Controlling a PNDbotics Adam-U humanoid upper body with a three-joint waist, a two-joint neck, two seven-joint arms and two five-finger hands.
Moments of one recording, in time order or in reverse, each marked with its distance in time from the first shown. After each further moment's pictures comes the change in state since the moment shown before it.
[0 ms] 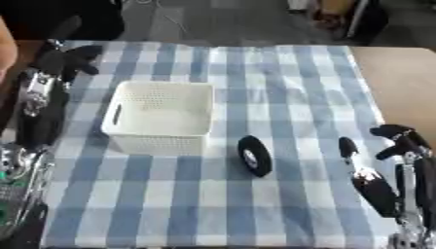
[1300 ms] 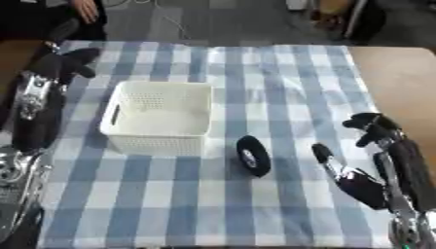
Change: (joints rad) left arm 0.000 0.000 -0.007 0.004 0.002 0.000 -0.010; right arm -0.076 -0.210 0.092 0.000 0.018 -0.030 0.100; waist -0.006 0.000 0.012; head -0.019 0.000
